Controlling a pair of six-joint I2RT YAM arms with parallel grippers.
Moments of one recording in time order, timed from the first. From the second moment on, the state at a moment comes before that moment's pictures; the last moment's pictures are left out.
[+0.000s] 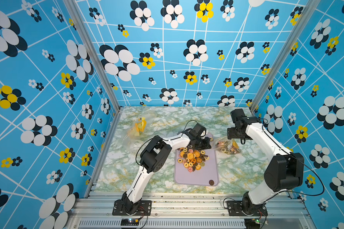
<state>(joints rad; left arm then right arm) -0.78 2.25 1.65 -0.24 0.53 -0.76 0.15 1.63 1.39 -1.02 0.40 0.22</state>
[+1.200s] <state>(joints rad) -0.96 2.27 1.93 -0.47 0.40 -0.56 -0.17 1.17 1.14 -1.11 -0.10 0.44</state>
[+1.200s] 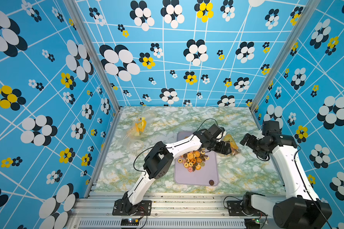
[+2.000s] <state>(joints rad) -0.98 2.50 2.27 -0.59 0.43 -0.60 -0.20 1.07 1.12 -1.16 -0.02 0.44</state>
